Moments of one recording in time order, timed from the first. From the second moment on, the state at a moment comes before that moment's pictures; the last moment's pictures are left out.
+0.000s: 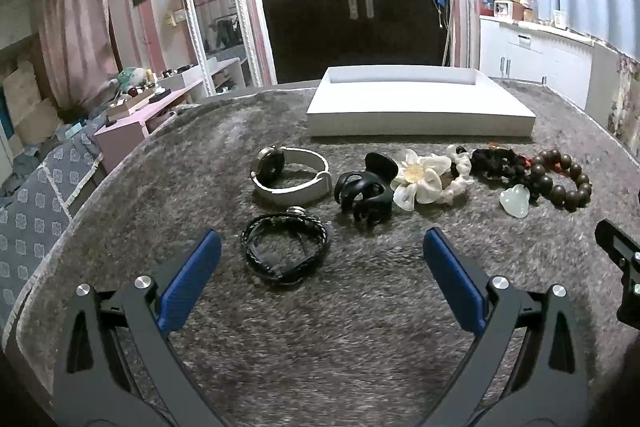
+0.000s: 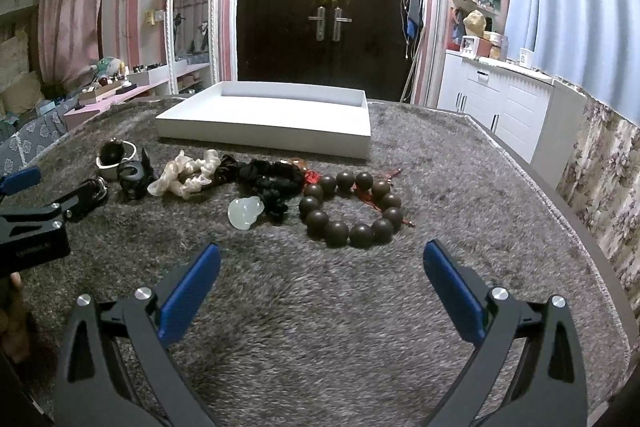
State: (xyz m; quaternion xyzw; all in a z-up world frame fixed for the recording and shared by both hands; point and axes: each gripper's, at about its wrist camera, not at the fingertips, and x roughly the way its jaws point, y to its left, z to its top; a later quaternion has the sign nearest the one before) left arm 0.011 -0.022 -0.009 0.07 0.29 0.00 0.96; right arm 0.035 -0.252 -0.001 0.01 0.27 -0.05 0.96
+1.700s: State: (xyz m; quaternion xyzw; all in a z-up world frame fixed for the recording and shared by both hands) left arm 0.100 -0.035 -0.013 0.05 0.36 -0.05 0.93; right arm 0.145 -0.247 -0.012 0.08 0.38 0.06 0.92
